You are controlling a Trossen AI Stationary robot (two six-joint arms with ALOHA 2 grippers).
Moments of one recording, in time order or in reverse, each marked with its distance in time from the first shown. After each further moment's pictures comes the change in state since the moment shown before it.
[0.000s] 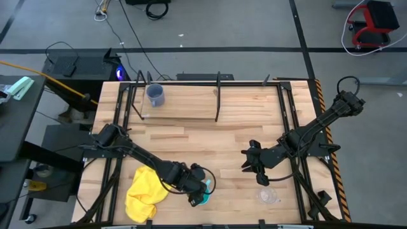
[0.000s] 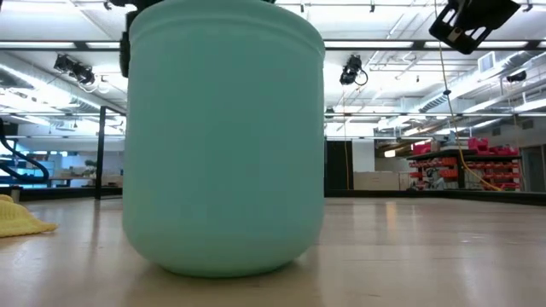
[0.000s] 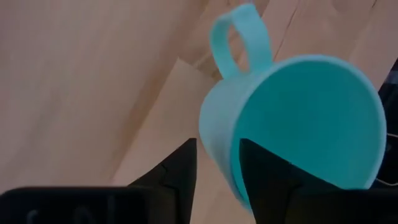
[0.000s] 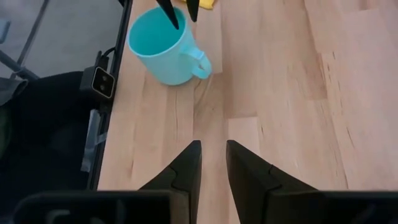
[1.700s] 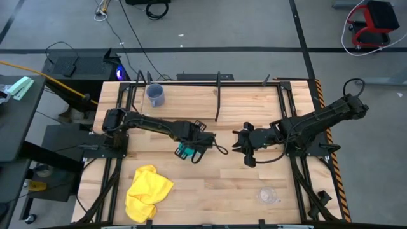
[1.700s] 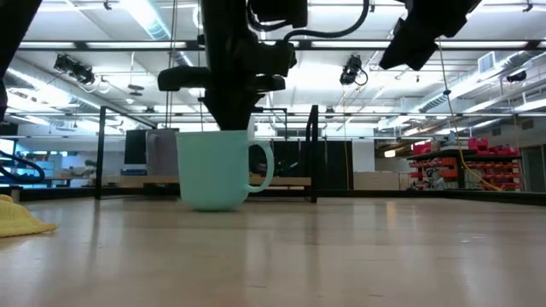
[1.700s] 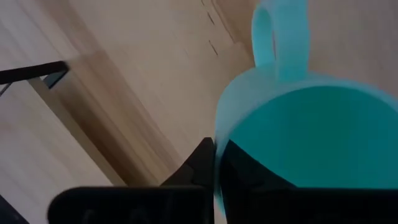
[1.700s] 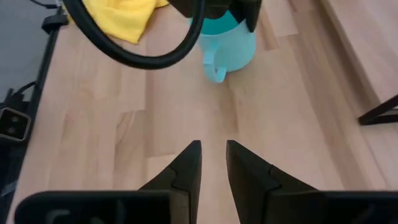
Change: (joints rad) left arm 0.404 -0.009 0.003 -0.248 -0.190 1.524; right arm -0.266 0.000 0.001 0.026 0.005 -0.207
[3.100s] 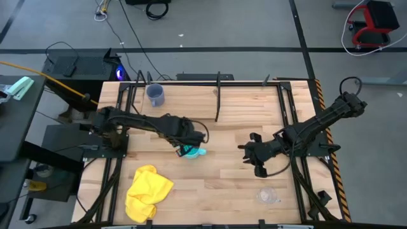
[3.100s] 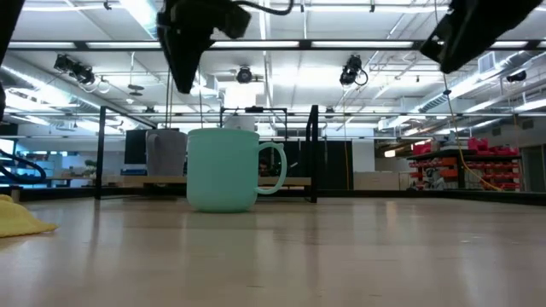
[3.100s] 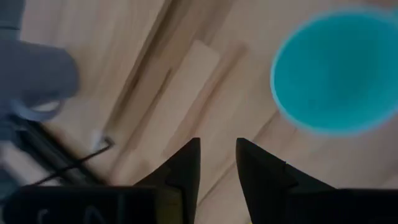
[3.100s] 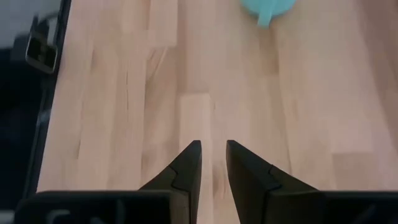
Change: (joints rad) left arm -0.040 -0.150 0.101 -0.443 -0.056 -1.244; right arm 0.165 -0.002 0.000 -0.173 -0.025 0.107
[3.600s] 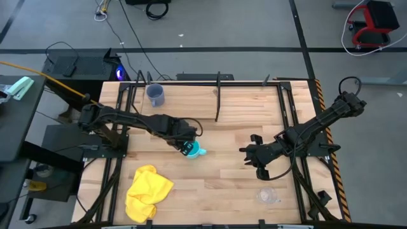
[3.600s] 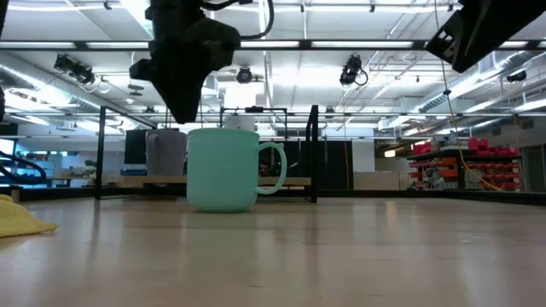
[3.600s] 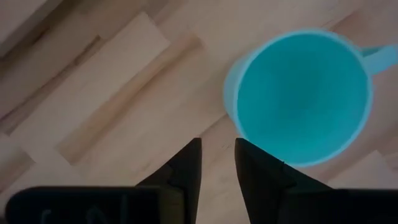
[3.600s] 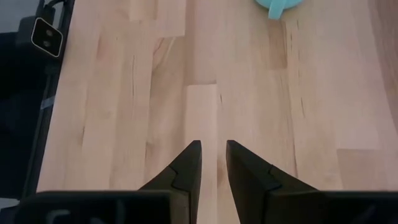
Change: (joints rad) left arm 0.038 -0.157 -0.336 0.410 0.203 -0.247; right arm 0.035 0.000 0.000 -0.012 0.007 -0.003
